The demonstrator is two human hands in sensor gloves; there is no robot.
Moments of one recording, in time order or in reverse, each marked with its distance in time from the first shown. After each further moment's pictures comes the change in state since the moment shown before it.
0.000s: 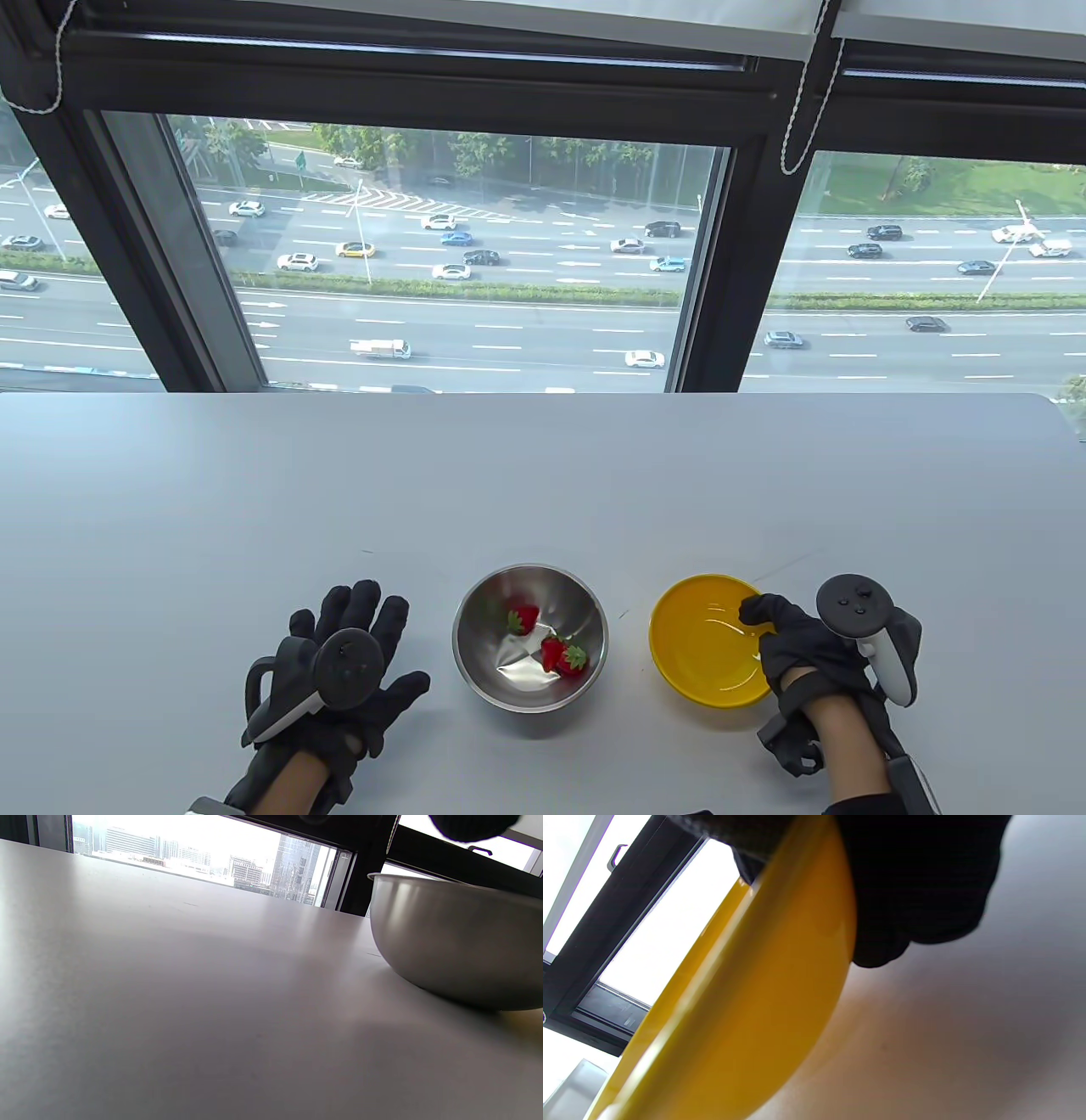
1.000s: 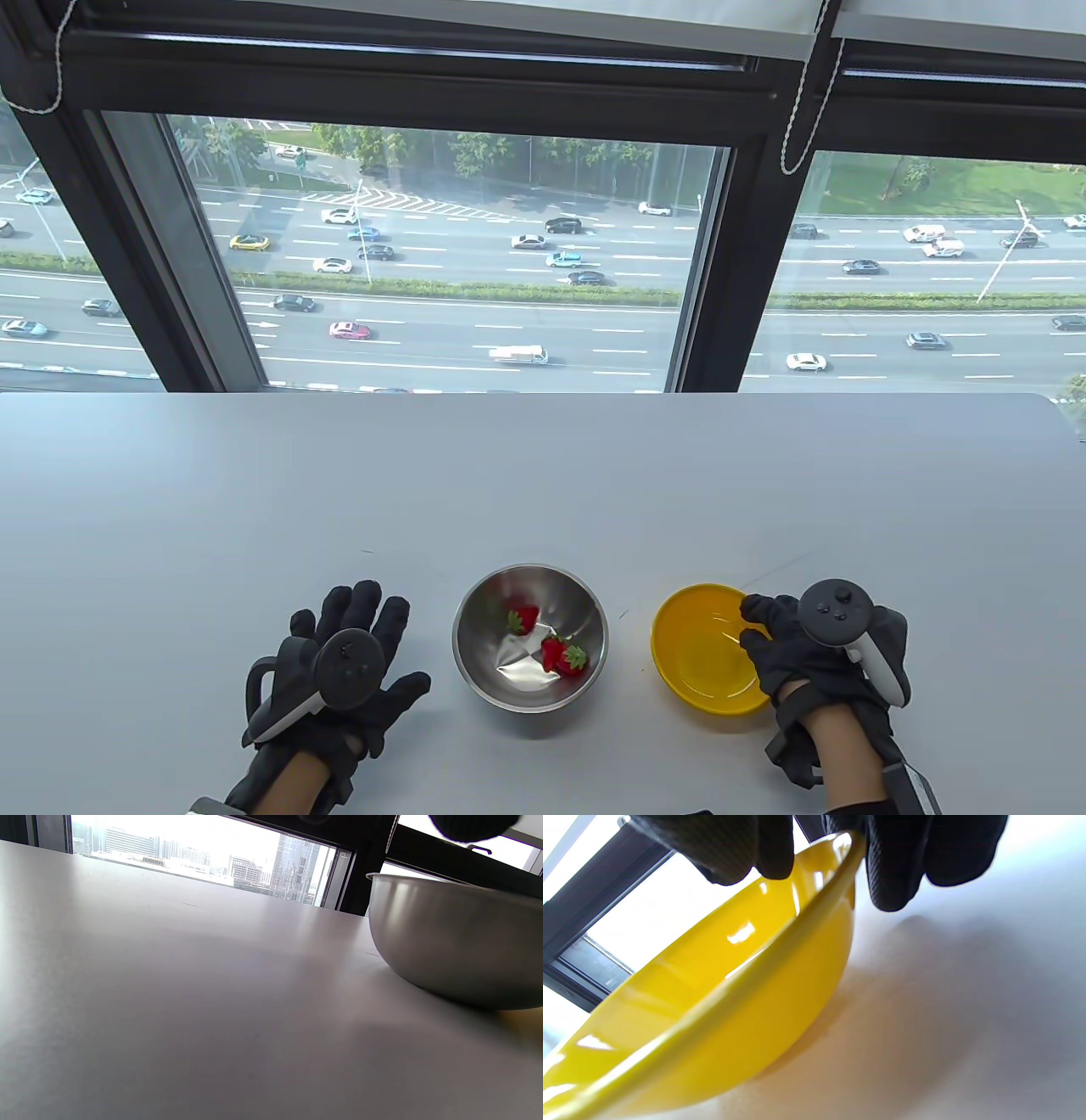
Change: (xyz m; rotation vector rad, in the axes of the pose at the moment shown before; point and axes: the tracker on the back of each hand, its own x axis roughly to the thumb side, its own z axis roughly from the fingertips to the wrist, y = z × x) left_hand 0.001 0.001 0.000 0.001 -0.002 -0.002; right_hand 0.005 0.001 0.008 -0.012 -0.043 0.170
